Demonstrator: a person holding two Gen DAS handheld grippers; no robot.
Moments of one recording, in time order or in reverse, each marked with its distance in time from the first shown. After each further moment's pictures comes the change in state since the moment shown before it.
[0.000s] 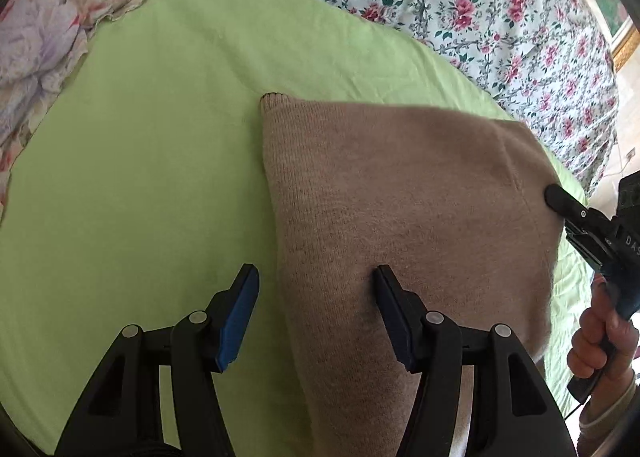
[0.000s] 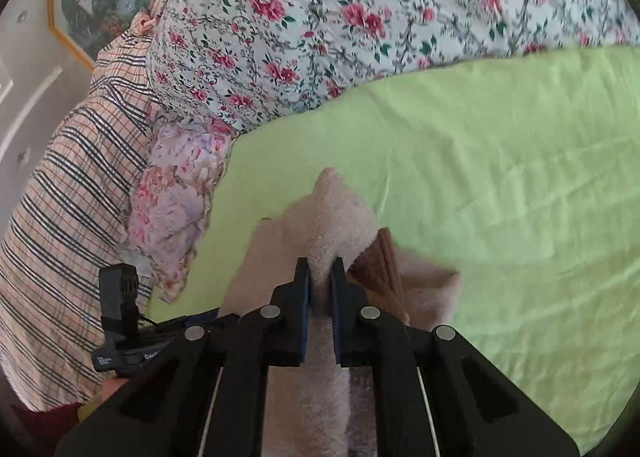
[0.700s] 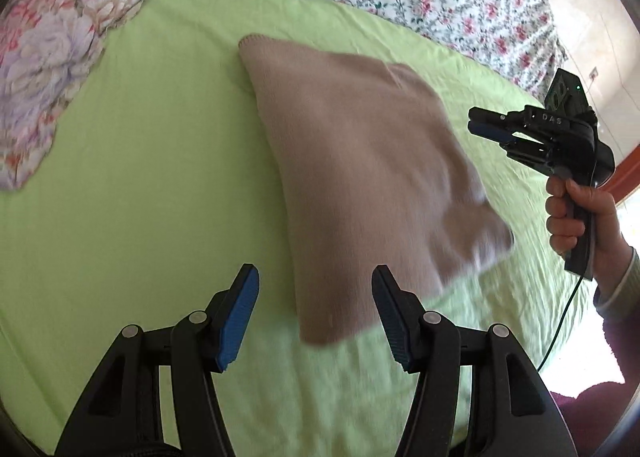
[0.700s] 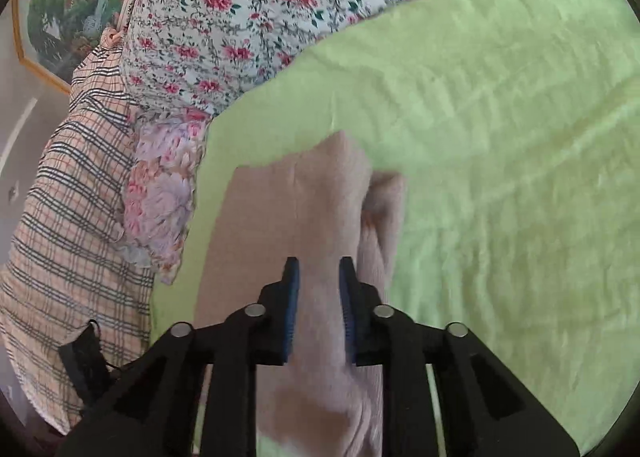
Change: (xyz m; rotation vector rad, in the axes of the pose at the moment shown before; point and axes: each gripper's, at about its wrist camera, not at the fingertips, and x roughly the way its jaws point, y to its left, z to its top) left arm -0.098 -0.012 -0.146 0.204 0.023 -0.050; right arm -0.044 -0.026 -0.071 0.201 0.080 0.048
